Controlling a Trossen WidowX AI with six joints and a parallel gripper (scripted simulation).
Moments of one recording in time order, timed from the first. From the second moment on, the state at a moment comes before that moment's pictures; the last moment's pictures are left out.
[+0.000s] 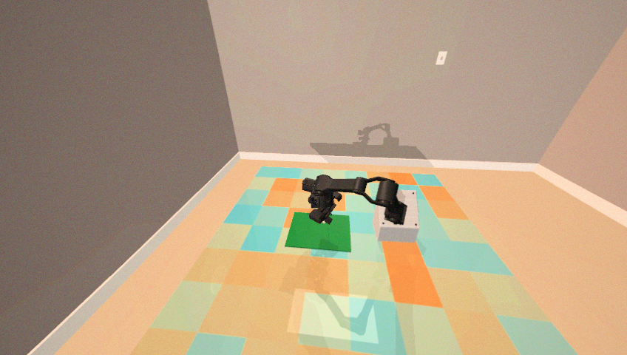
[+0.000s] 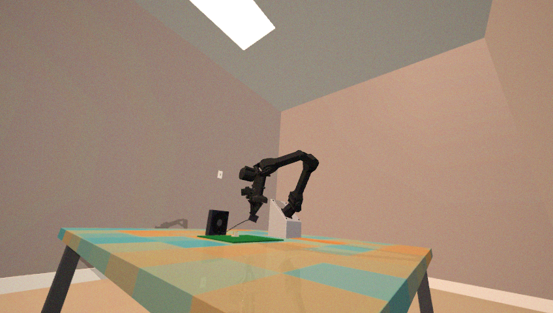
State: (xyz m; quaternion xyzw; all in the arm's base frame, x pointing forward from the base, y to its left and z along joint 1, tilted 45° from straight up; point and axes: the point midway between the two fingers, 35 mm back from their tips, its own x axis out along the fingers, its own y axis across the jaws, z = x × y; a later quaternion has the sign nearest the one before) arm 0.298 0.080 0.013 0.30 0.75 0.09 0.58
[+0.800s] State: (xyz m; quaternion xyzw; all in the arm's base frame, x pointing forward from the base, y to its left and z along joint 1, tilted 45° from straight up) arm 0.293 0.087 -0.013 0.23 0.71 0.02 0.66
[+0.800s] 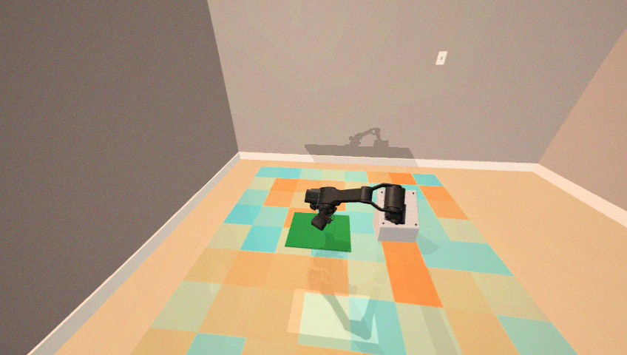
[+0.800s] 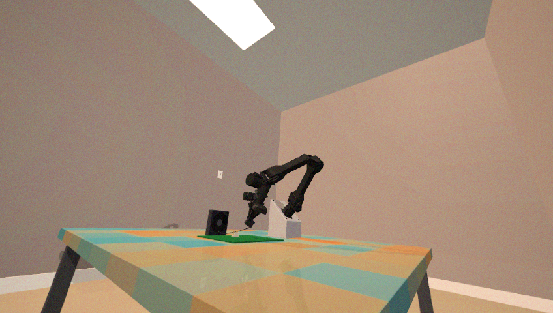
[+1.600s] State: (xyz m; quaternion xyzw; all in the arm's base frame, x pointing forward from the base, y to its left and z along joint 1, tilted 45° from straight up) arm 0.294 0.093 -0.025 0.19 0.64 -0.04 0.74
